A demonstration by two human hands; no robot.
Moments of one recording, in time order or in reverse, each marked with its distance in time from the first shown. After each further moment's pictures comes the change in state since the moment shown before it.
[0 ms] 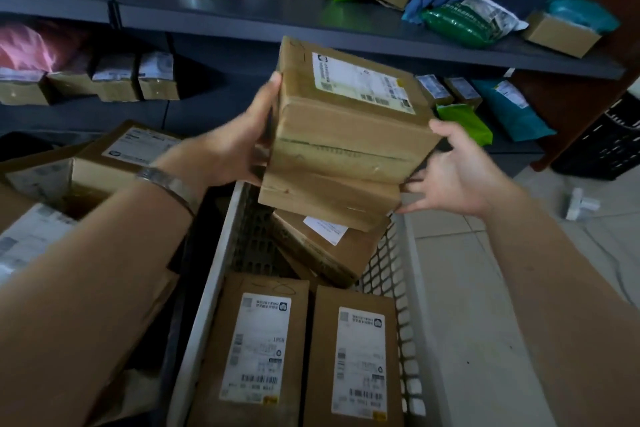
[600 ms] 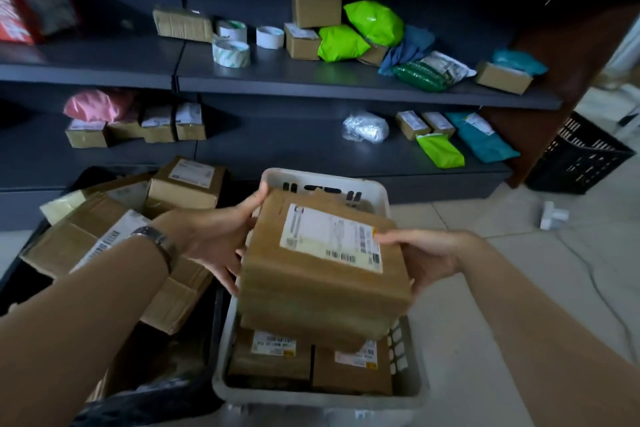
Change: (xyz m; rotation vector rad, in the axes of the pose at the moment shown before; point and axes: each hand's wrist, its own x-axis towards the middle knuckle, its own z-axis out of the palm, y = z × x) left_hand -0.128 -0.048 -0.018 0.110 -0.425 -0.453; right_hand -0.114 0.058 0.036 -0.497 -0.295 0.421
